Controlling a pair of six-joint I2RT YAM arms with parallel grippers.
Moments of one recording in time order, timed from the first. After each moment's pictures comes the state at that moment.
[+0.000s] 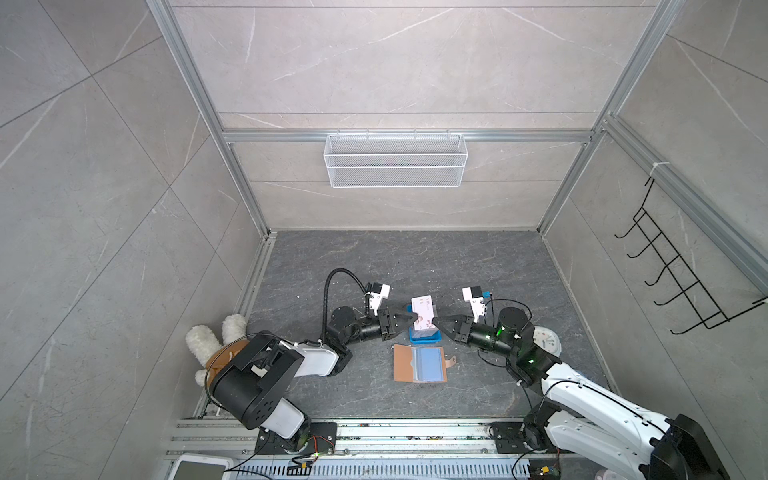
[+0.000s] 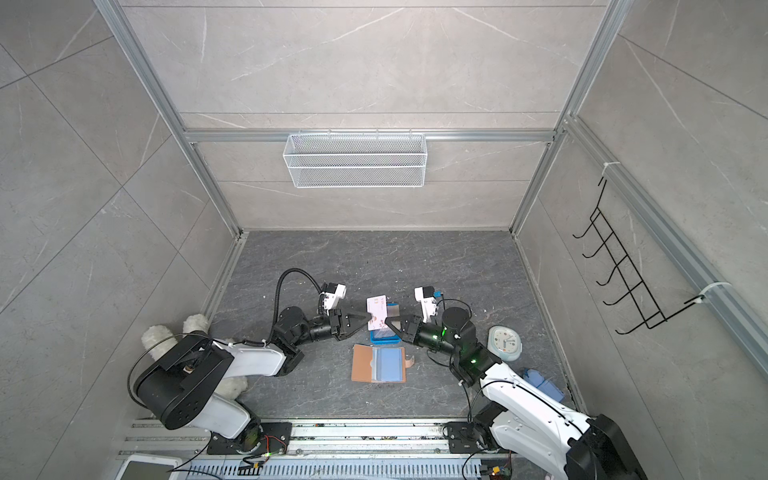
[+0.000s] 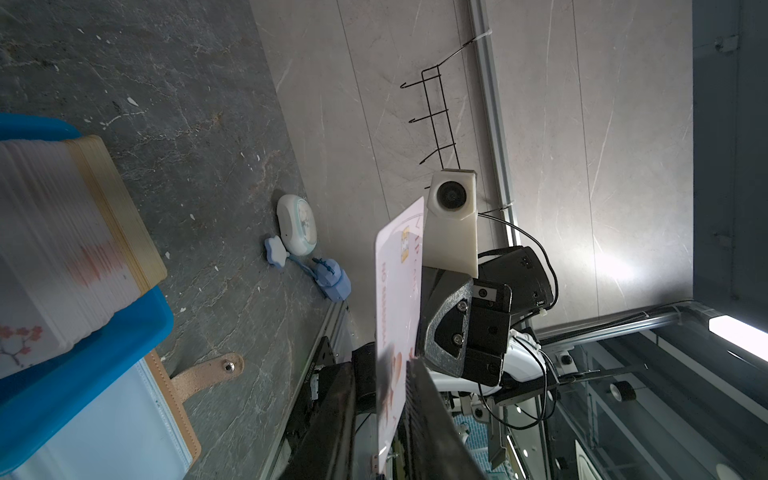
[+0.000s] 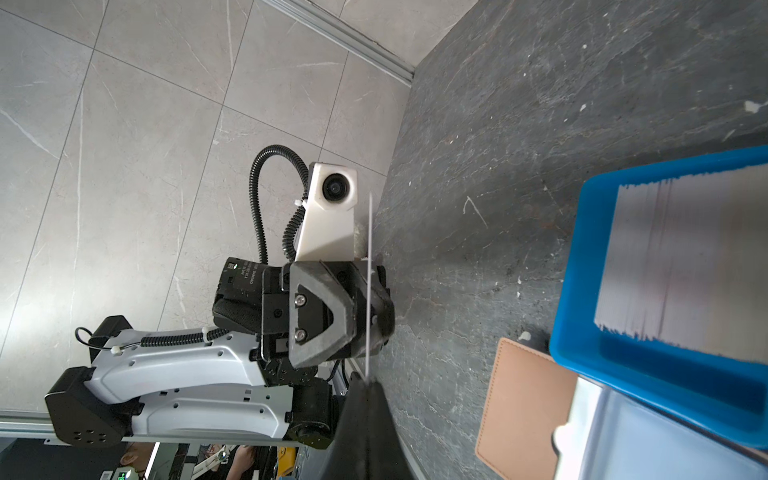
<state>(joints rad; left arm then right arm) -0.63 1.53 0.42 1.19 0.77 -1.33 0.59 0.96 0.43 0.34 -0.51 1.03</state>
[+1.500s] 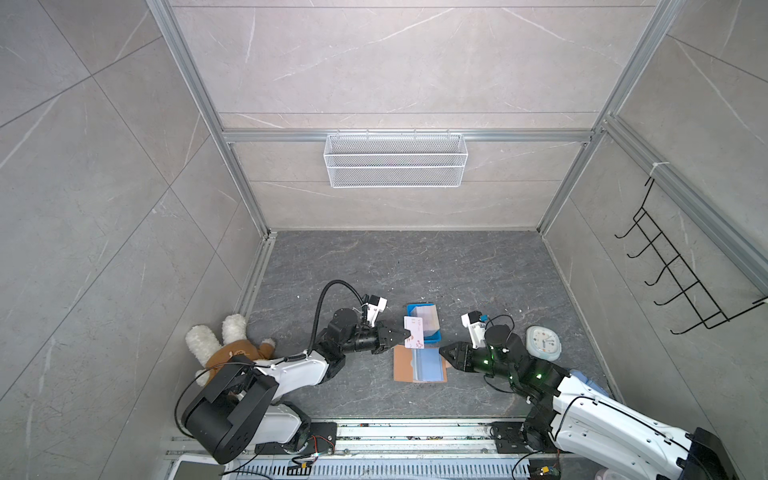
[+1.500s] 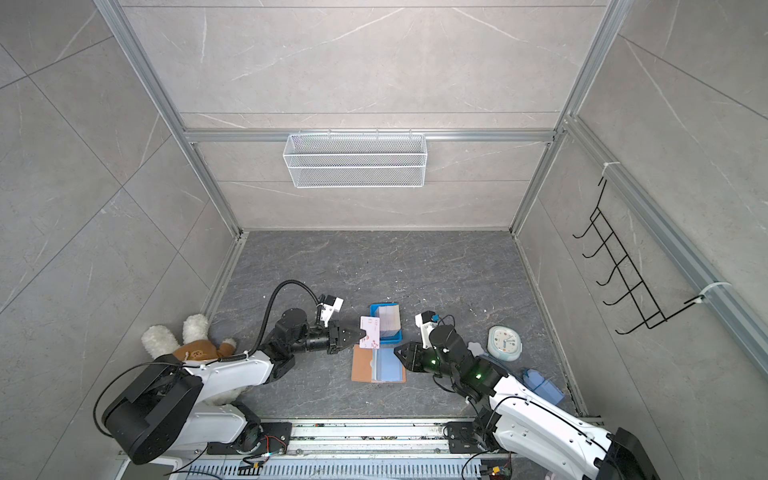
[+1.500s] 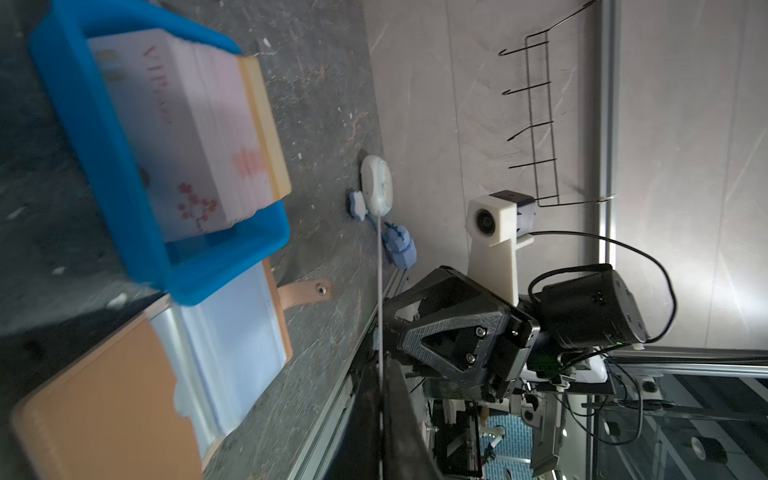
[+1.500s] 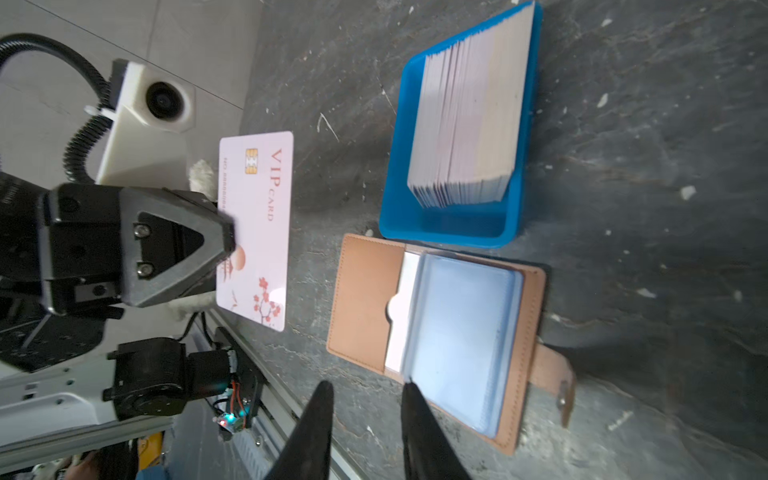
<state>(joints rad) -0.64 1.31 0.38 0.62 0.73 -1.11 0.78 0.82 0.41 -0.21 -0.18 0.84</state>
